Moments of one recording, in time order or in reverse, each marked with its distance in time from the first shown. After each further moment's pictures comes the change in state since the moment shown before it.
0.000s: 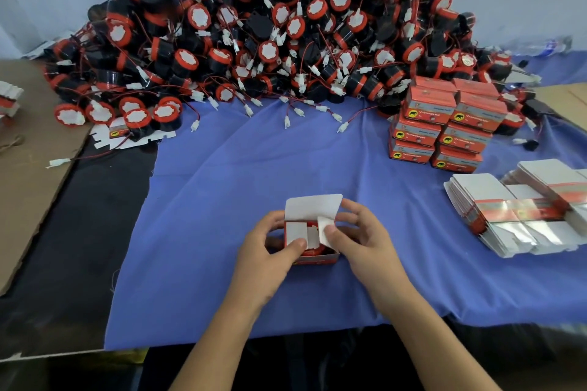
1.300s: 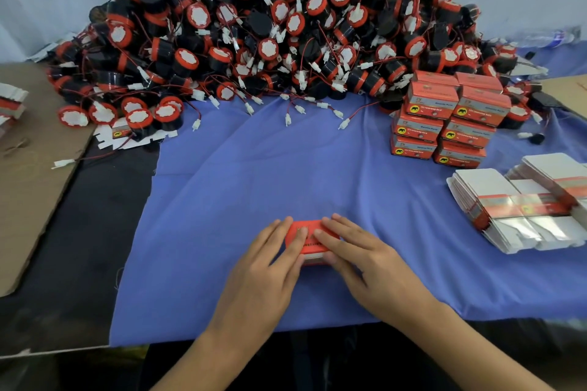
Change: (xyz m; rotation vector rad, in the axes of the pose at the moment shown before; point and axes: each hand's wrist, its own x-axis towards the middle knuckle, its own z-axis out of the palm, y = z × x) left_hand -0.019 -0.028 -0.010 0.923 0.086 0.779; right_hand -0.011 0.018 -0.030 -0.877 -0.226 -0.663
